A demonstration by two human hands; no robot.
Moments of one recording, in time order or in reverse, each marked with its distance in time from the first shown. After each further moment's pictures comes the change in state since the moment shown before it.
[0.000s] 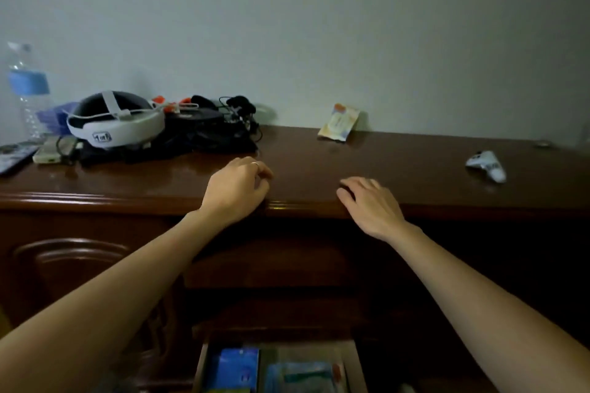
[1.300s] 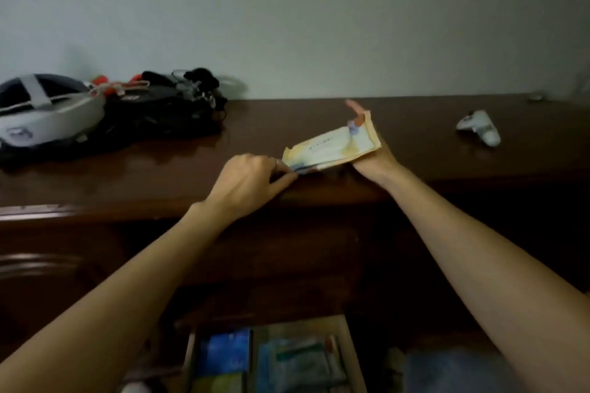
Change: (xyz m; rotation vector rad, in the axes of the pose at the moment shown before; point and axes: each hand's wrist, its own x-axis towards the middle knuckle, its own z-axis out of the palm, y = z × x) left_hand 0.038 0.050 0.053 0.060 -0.202 0.244; right_hand 0.049 0.048 -0.019 0.785 0.138 0.148
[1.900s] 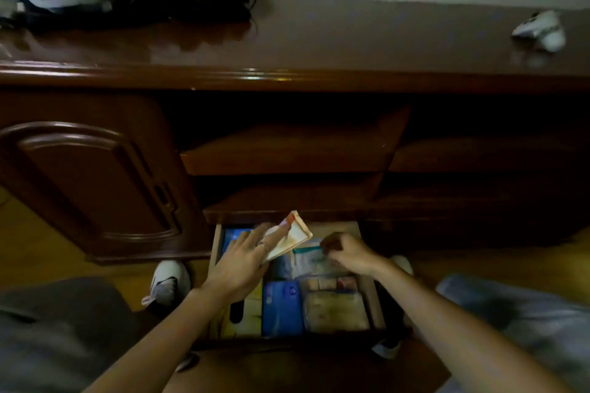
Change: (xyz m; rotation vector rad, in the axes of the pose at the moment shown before) left_hand -0.315 0.026 0.153 -0.220 -0.482 -0.228; right_hand -0.275 0.171 0.169 -0.207 -0.614 0.582
